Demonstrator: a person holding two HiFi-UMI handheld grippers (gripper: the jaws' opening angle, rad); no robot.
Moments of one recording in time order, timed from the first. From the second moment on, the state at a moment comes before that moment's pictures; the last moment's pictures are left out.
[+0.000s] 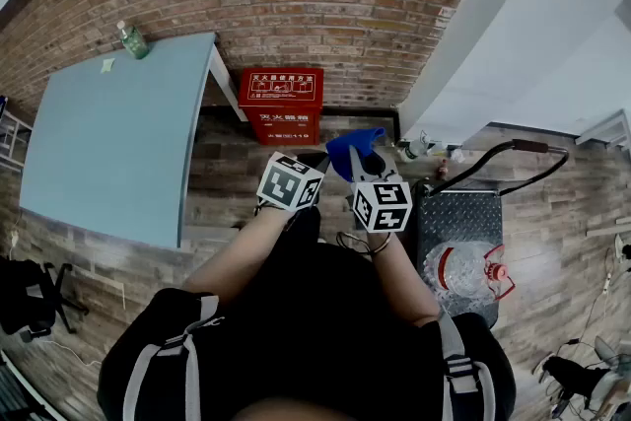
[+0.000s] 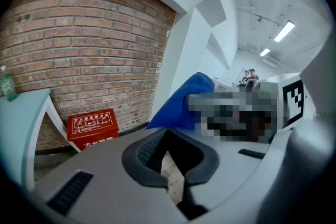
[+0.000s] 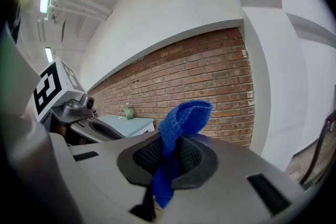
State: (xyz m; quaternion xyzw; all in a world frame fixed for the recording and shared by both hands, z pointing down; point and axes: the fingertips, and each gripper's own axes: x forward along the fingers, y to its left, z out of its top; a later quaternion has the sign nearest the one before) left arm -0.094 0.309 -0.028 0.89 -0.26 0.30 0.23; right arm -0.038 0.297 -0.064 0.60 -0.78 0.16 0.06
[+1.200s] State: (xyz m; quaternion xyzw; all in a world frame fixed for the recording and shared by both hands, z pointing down) left arm 0.061 0.122 0.032 0.89 -0.21 0.30 0.27; right arm 0.134 0.136 -0.038 0.61 -0.75 0.21 0.11
